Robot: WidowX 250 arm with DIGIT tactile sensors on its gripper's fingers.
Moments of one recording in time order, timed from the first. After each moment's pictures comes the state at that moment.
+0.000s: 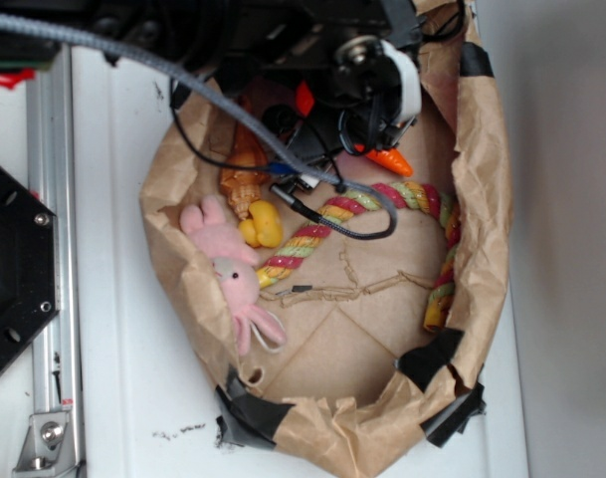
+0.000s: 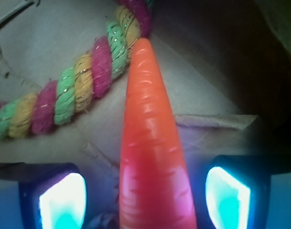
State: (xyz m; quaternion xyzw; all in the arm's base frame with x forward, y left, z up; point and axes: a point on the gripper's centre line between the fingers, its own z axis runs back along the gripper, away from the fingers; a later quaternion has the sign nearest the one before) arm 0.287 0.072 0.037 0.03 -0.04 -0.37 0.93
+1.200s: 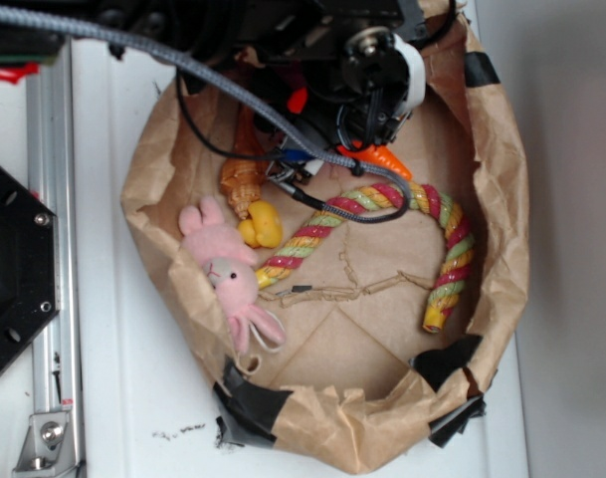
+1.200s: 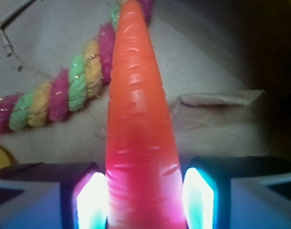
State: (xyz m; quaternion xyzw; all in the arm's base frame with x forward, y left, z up) arm 0.280 0.070 0.043 0.02 -0.03 -0.34 0.94
